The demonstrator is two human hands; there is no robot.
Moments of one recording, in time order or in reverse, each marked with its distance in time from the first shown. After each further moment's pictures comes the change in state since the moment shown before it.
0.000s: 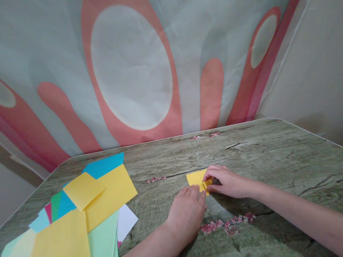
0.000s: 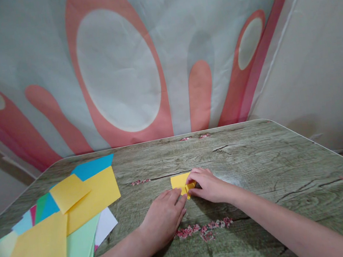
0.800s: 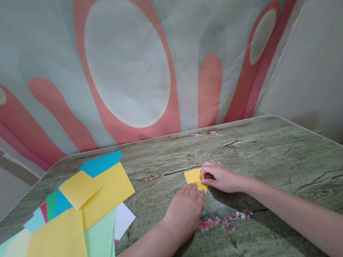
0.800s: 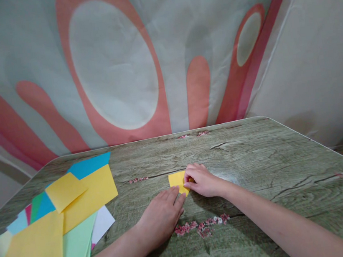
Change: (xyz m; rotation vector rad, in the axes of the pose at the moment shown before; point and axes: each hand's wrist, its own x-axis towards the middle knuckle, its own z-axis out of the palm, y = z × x) left_hand -0.003 0.000 0.004 0.016 -0.023 0.050; right_hand 0.010 0.005 0.006 -0.014 0.023 -0.006
